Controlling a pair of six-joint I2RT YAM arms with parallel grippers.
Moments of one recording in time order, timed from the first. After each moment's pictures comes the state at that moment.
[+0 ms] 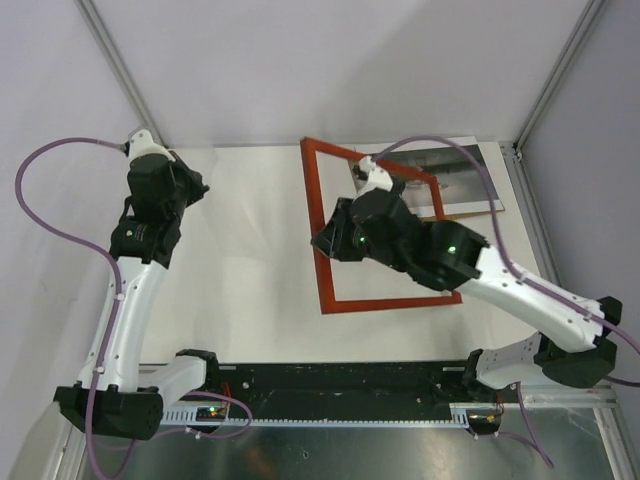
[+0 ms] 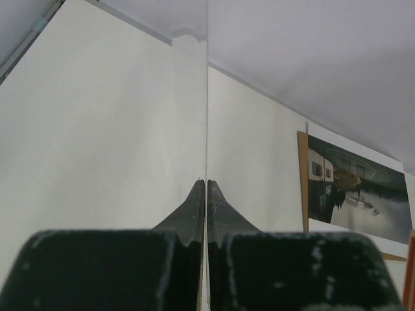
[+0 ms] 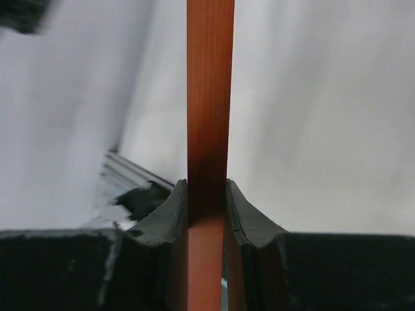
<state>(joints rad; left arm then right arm) -0.09 1.07 1.26 -0.50 -0.21 -0.51 1.12 1.37 1.57 -0.78 0.34 0.88</state>
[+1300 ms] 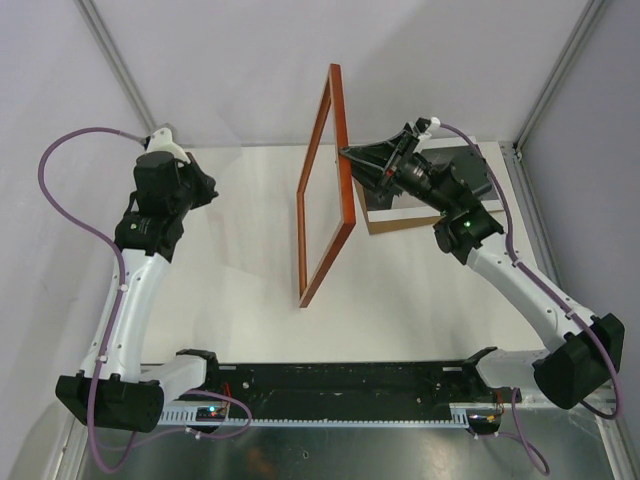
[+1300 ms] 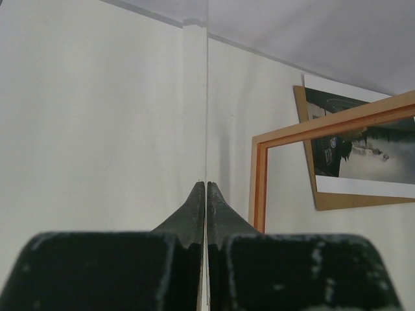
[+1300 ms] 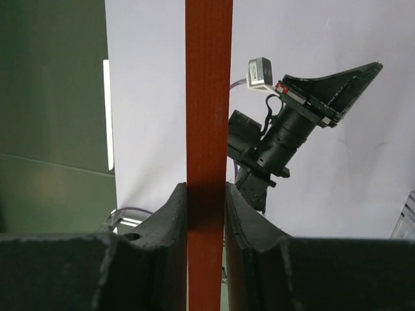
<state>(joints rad) -0.09 1.11 1.27 -0.54 -0.05 -0.40 0.53 1.28 1.23 0.37 -0.51 1.72</state>
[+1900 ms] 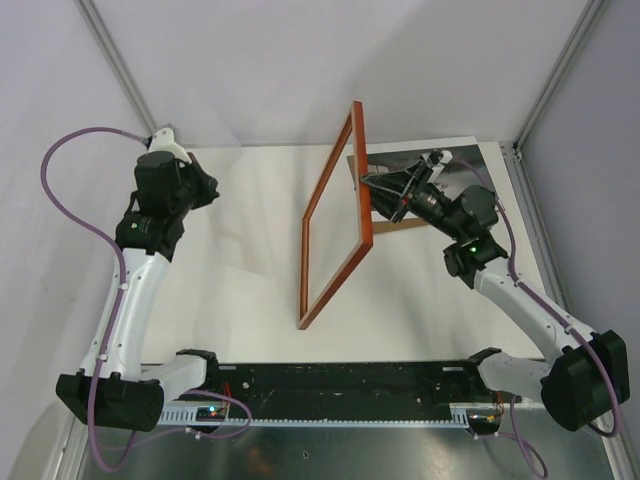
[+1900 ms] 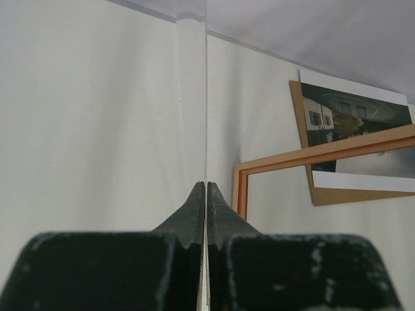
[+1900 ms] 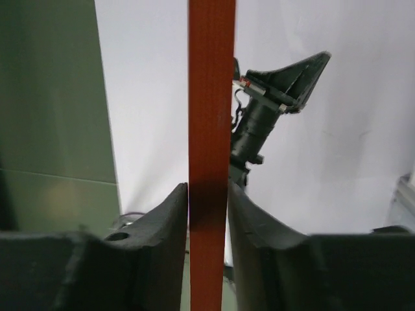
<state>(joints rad) -0.09 1.11 1.27 -0.54 -0.02 -0.40 0.45 1.17 0.89 0.59 -0.56 1.83</state>
